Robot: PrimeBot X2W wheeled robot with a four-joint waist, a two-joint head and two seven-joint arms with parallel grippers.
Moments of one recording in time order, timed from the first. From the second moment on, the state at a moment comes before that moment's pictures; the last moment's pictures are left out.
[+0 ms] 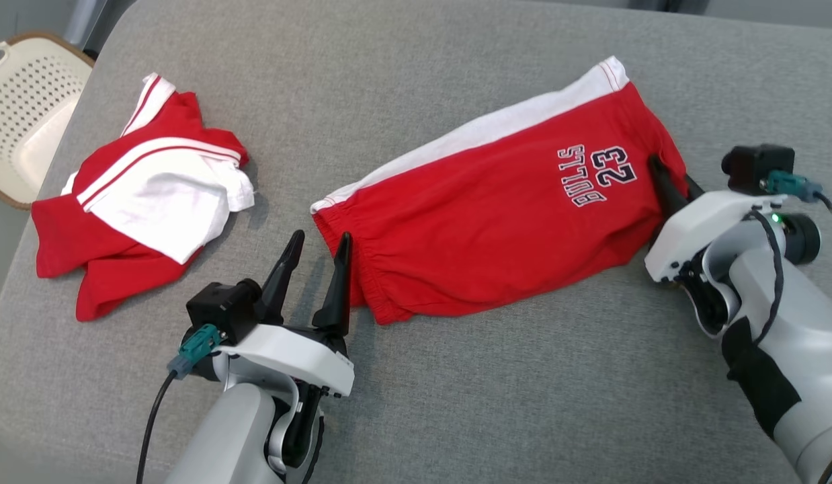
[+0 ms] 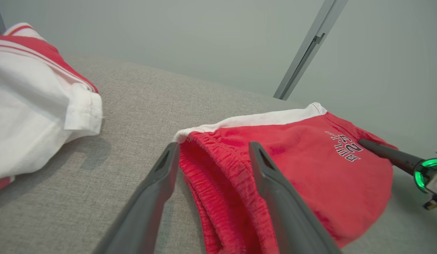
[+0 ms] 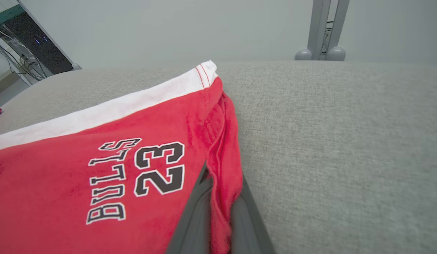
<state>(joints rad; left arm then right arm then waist) -0.36 0.05 -0.36 0.40 -0.54 0.00 -0.26 -0.91 -0.19 0.56 1.12 0.65 0.13 -0.24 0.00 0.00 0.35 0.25</state>
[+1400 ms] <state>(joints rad) -0.13 0.05 -0.22 0.43 -0.37 -0.04 -0.26 -0.55 -0.06 0.34 0.73 0.41 0.13 -0.26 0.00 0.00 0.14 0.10</state>
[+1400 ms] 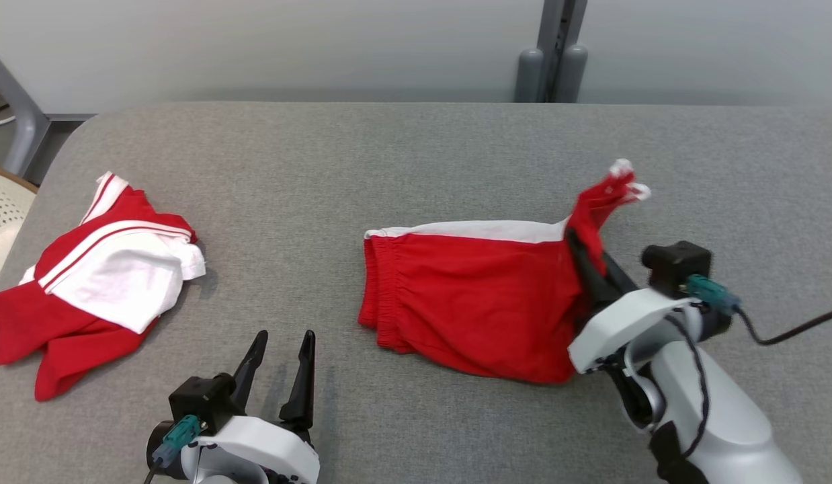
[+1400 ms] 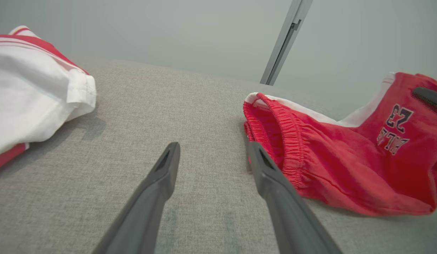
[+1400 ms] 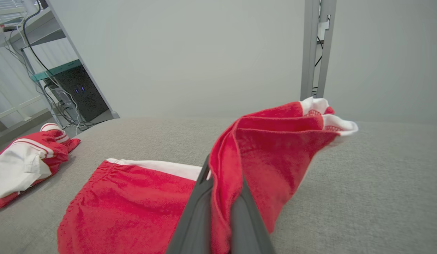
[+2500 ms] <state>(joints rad) -0.13 0.05 -0.23 0.41 -0.38 0.00 -0.26 -0.54 -0.05 0.54 0.68 0.53 0.13 -0.26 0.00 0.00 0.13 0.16</state>
